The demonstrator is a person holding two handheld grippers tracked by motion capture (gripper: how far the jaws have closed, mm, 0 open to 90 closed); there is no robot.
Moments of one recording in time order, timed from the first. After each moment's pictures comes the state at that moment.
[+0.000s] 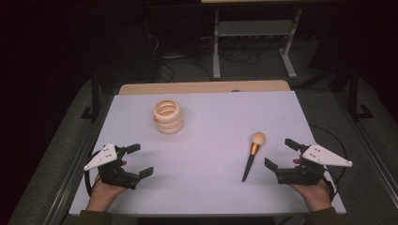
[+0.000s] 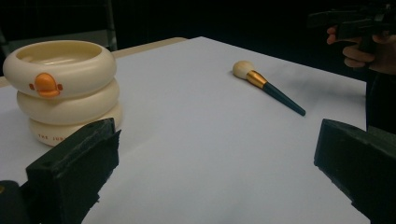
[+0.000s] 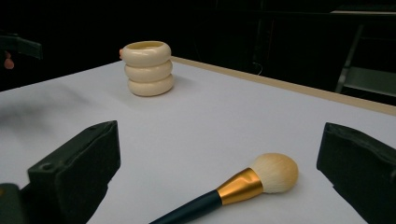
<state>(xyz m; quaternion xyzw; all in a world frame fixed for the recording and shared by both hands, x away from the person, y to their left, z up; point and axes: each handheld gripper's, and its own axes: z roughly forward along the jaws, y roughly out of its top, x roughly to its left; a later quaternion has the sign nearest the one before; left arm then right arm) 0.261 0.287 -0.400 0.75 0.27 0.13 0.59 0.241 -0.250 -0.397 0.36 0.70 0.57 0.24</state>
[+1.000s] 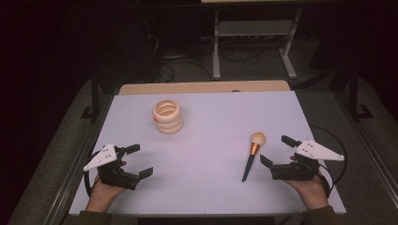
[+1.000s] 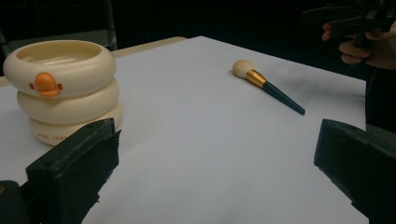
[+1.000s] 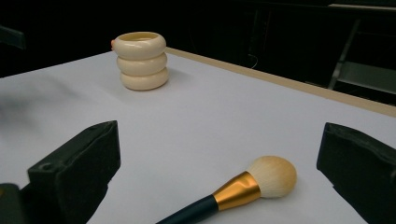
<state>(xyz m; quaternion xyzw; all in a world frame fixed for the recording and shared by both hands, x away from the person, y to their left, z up) 0.260 0.287 -0.399 0.75 0.27 0.14 0.58 0.251 -0.238 -0.390 0.37 0.71 0.54 0.25</state>
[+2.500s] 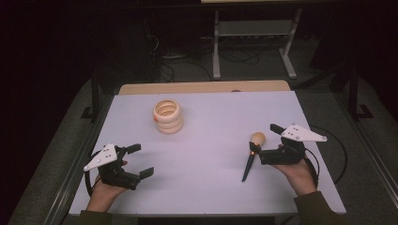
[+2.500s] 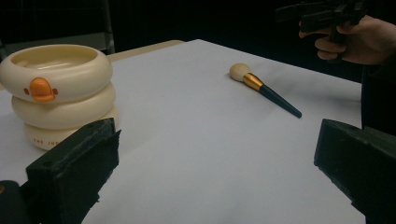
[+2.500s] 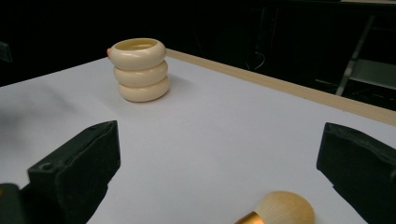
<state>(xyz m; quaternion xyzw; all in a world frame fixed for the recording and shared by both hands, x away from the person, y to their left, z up) 0.259 0.286 -0.399 0.75 0.27 0.13 0.59 0.289 -0.215 -0.380 0.36 0.72 0.54 0.23</state>
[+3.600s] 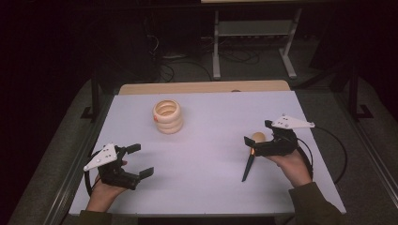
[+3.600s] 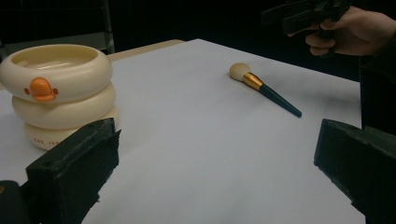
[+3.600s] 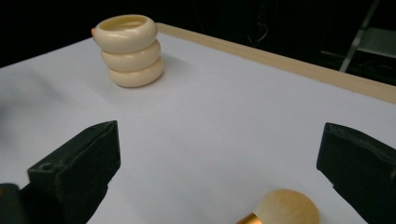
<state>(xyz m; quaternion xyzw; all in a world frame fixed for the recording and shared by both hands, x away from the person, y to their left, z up) 0.260 0.286 -0.399 0.75 0.27 0.13 0.59 0.315 -0.203 -0.375 0.39 0.75 0.50 0.20</state>
